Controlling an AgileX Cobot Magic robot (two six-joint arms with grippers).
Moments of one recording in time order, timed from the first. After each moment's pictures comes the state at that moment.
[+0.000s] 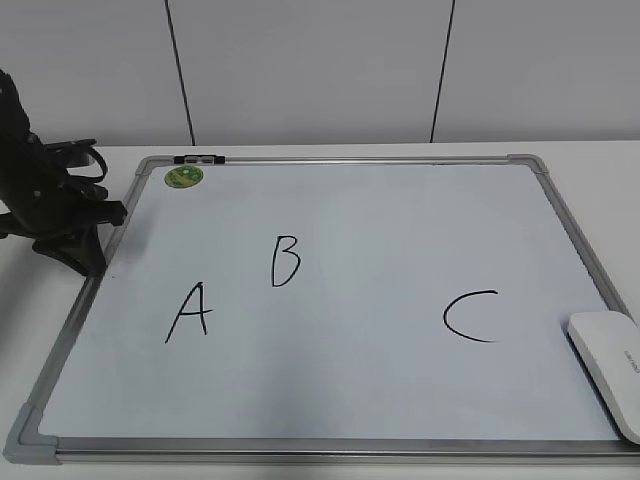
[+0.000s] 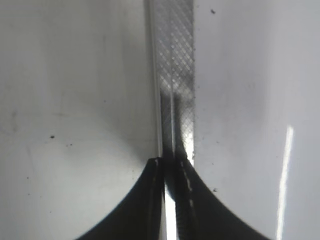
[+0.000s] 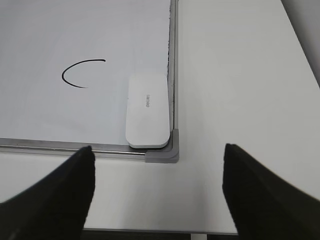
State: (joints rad) left arm -0.04 2.17 -1.49 -0.22 0.87 0.10; right arm -0.01 -0.02 -0.50 0.00 1.15 -0.10
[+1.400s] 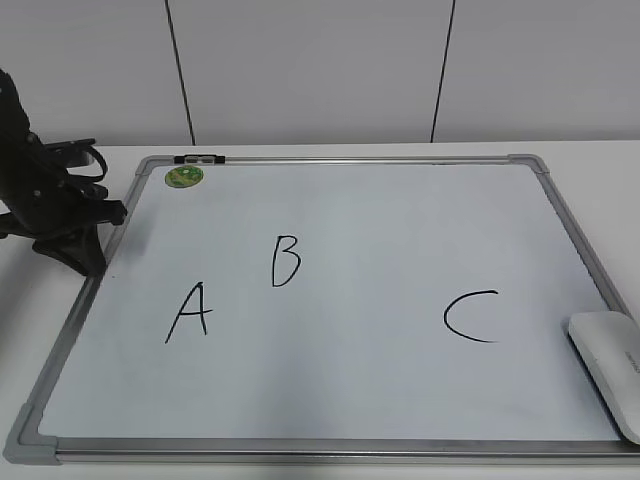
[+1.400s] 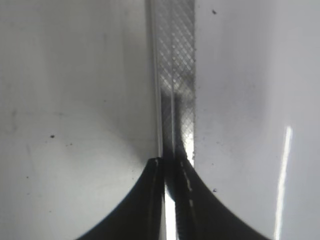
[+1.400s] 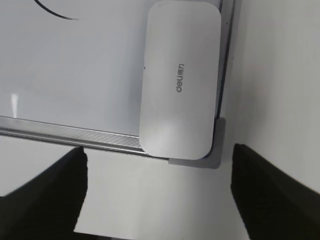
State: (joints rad) left arm -0.04 2.17 -1.49 -0.23 0.87 0.10; right arm -0.01 1.07 -0.62 0.11 0.81 -0.21
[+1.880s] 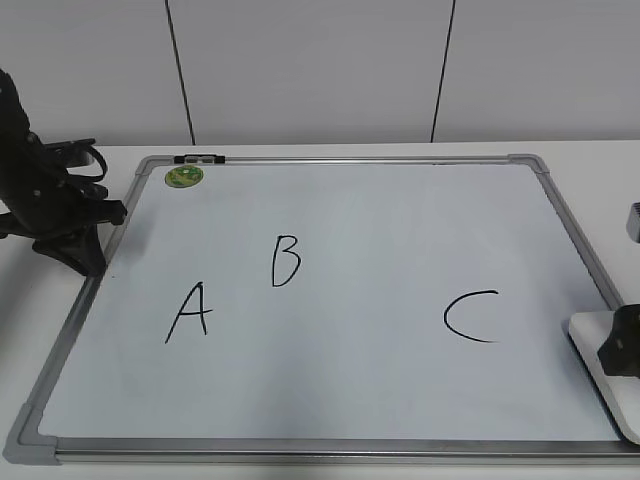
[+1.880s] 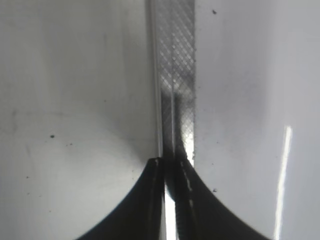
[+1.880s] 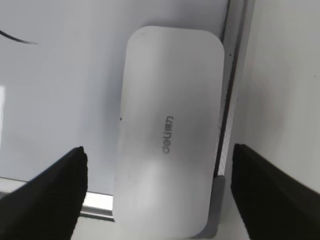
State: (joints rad) left arm -0.04 2.17 -1.50 -0.23 0.87 0.10; right arm -0.01 1.36 -0.63 0.10 0.56 -0.24
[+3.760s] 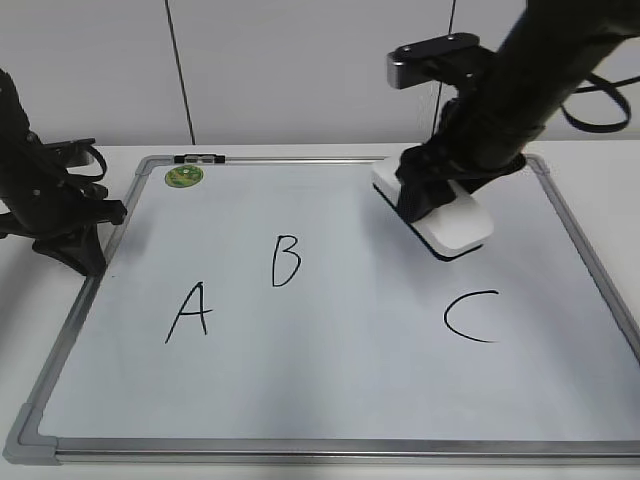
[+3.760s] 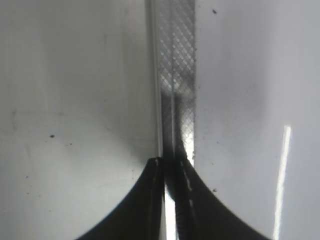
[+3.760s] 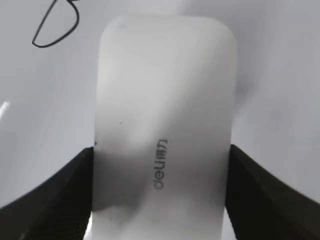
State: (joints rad) left arm -0.04 2.17 -1.50 -0.23 0.88 0.10; right arm 0.37 1.77 -1.41 0.12 0.89 -0.26
